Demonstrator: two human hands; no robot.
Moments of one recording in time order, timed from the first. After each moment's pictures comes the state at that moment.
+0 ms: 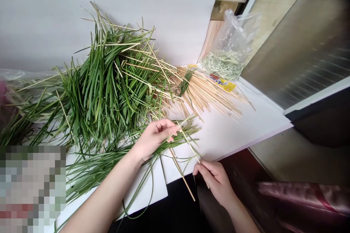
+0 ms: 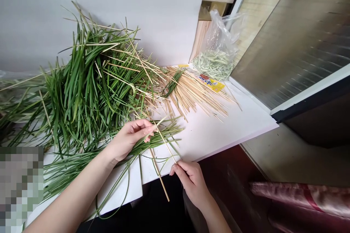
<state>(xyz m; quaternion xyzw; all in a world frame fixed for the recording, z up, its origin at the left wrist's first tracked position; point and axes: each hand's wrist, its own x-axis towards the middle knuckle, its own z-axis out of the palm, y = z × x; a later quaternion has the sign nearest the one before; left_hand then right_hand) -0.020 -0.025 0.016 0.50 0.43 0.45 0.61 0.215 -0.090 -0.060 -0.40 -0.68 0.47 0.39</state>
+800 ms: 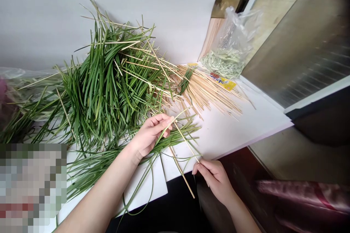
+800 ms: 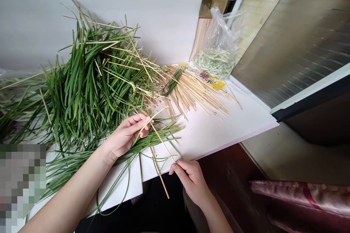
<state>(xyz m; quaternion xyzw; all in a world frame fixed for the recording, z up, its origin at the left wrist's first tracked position) -0.025 -0.021 0.015 0.37 0.37 0.51 0.68 0.216 -0.090 -0.055 -0.38 -0.70 0.47 0.38</state>
